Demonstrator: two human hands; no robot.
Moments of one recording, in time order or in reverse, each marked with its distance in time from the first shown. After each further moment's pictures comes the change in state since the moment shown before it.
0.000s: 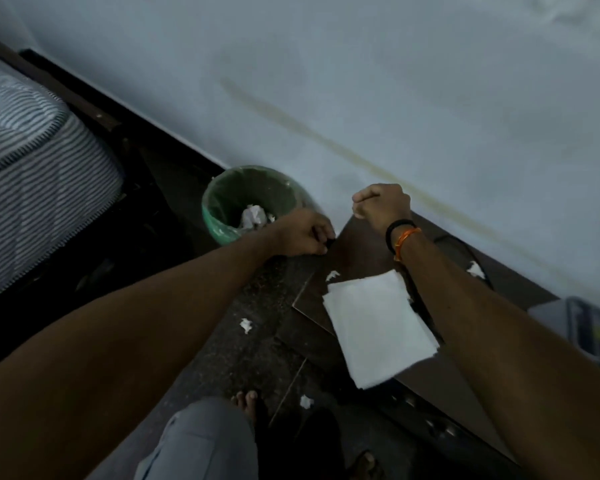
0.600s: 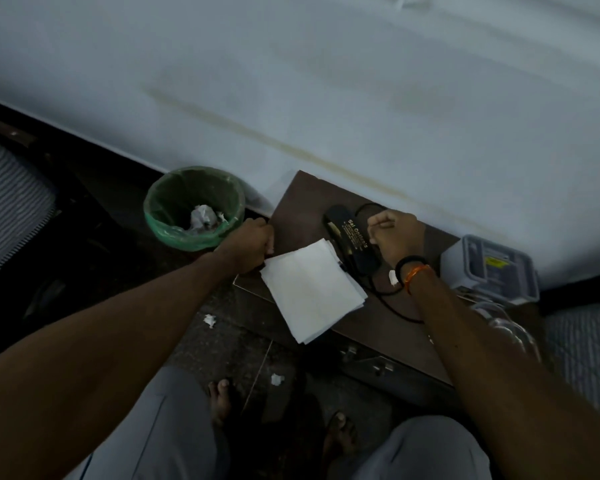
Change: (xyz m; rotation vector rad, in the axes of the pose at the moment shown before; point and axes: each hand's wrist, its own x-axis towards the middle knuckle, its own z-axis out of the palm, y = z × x) left_hand -0.028 0.031 0.059 0.331 0.072 0.129; right_hand -0.083 0.120 -0.117 0.036 0.250 0.053
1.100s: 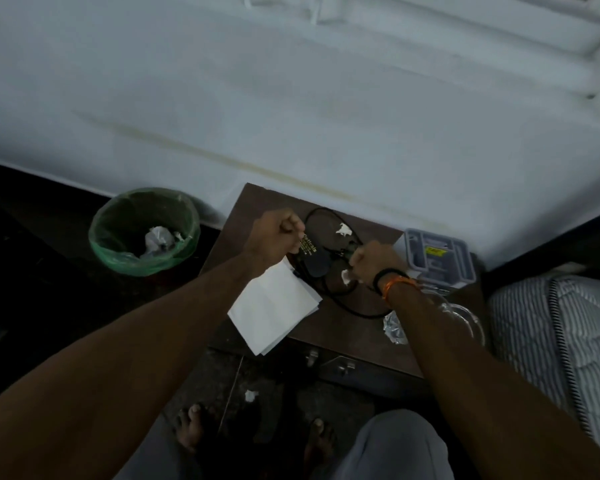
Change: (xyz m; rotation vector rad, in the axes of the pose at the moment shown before) left_hand 0.063 0.129 0.012 -0.822 0.158 -0.146; right_hand -0.011 0.034 -0.059 -0.684 -0.339 0.110
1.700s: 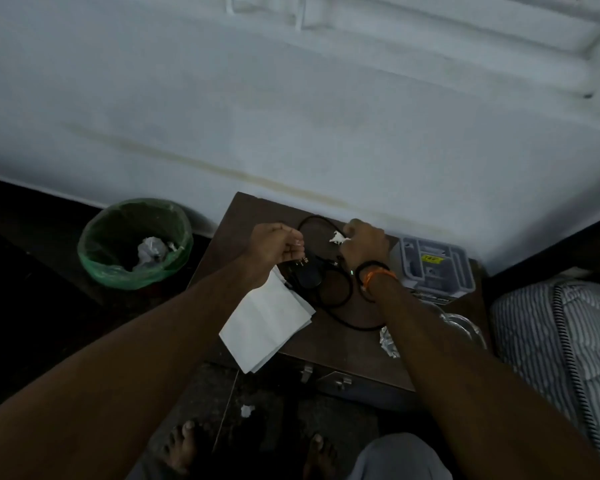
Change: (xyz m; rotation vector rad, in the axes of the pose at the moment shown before) left_hand 0.019 0.012 0.022 -0.494 0.042 -0.395; right_hand 0.032 -0.011 -0.008 0.258 0.356 -0.062
